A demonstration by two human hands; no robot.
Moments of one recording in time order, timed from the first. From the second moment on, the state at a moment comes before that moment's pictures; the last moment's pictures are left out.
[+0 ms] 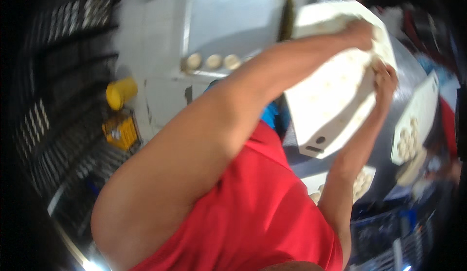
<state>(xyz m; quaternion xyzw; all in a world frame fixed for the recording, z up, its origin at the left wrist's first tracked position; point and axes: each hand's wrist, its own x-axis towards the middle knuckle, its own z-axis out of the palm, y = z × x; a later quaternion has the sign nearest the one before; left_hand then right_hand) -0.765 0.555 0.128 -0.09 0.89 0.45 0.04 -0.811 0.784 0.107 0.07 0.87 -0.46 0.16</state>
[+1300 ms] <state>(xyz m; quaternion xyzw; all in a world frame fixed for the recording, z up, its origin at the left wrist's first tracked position) -0.438 0.173 0.029 -0.32 0.80 0.51 -0.03 -0.520 0.379 0.046 -0.17 0.81 -0.37 0.41</state>
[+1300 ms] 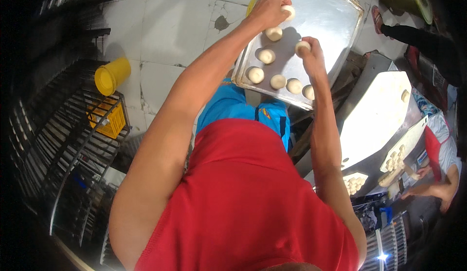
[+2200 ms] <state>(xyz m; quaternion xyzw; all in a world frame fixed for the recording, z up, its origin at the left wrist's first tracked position) -0.281 0.243 0.021 -0.46 0.77 0.42 -0.12 -0.637 0.214 -0.027 -0.47 0.81 -0.30 0.19</state>
